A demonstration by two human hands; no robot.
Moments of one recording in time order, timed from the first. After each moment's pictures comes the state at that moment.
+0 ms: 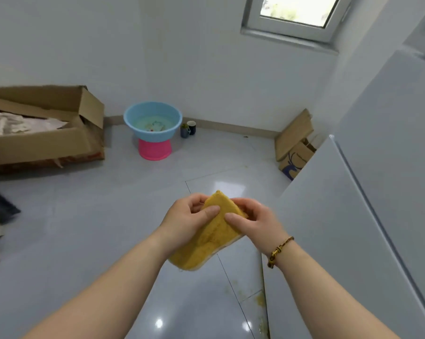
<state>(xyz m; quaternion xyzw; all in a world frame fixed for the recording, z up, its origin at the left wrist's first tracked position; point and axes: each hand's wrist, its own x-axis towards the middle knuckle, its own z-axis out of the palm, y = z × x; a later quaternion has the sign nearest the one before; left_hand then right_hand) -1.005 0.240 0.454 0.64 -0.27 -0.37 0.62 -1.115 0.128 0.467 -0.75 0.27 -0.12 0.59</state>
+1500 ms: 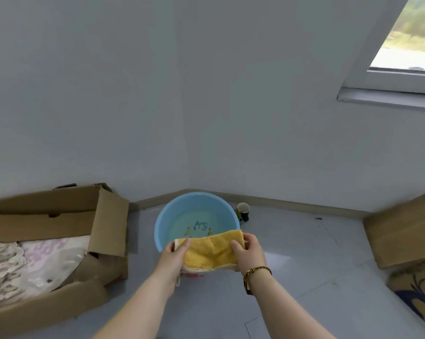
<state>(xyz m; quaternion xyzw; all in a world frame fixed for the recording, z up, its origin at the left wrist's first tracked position) -0.294 -0.037 0.387 0.68 0.08 -0.35 0.64 -0.381 -0.160 0.393 -0.66 0.46 -0.07 0.59</state>
